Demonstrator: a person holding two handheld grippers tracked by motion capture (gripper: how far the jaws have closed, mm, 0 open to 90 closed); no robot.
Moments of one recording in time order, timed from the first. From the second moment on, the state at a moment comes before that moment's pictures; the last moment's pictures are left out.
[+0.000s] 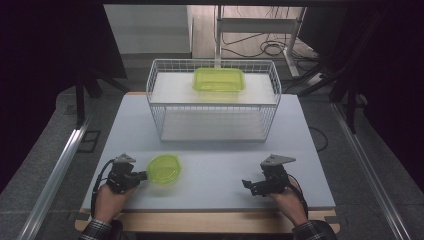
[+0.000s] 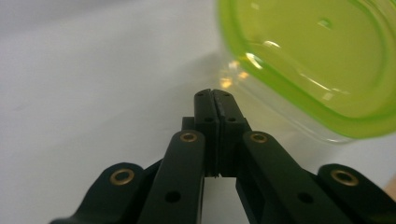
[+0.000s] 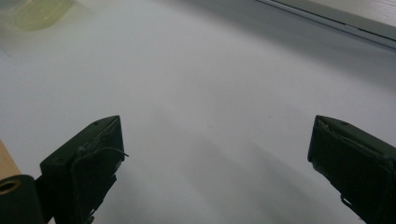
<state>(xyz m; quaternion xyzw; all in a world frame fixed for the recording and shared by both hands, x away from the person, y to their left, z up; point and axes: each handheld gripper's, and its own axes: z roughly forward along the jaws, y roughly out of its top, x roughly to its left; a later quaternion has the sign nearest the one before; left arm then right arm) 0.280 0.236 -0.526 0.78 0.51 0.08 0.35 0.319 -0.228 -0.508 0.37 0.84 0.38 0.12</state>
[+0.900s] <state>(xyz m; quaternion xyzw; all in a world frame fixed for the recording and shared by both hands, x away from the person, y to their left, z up) 0.309 0.158 -0.529 0.83 0.42 0.02 0.37 0.319 -0.225 -0.512 0.36 0.84 0.38 0.11</state>
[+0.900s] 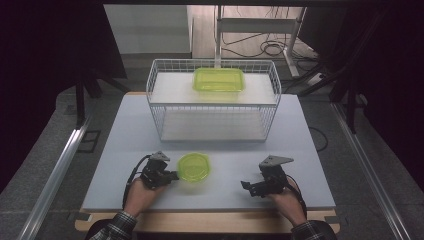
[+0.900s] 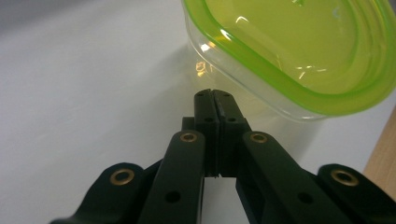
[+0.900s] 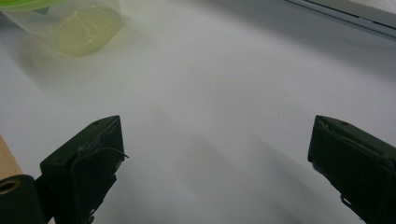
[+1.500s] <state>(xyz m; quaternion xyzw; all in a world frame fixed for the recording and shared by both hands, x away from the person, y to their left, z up) 0.324 0.102 -0.530 0.84 0.38 0.01 0.39 0.318 -0.226 -0.513 0.36 0.85 0.38 0.11</state>
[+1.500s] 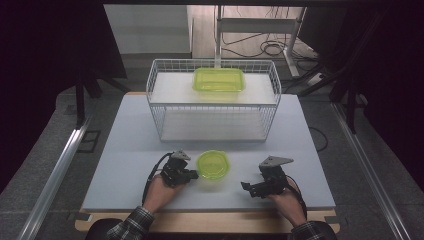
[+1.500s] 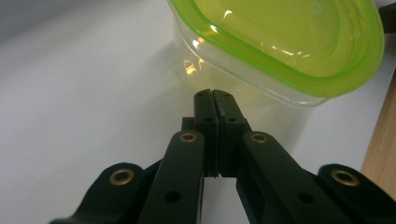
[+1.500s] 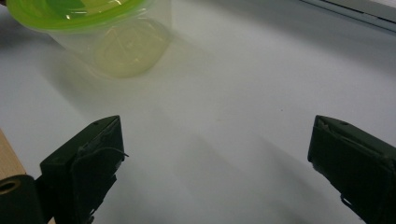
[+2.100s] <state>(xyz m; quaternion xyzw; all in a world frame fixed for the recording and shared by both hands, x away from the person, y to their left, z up) 0.295 0.135 -0.509 0.82 0.38 0.10 0.41 0.315 -0.224 -0.512 0.35 0.85 0.38 0.12</state>
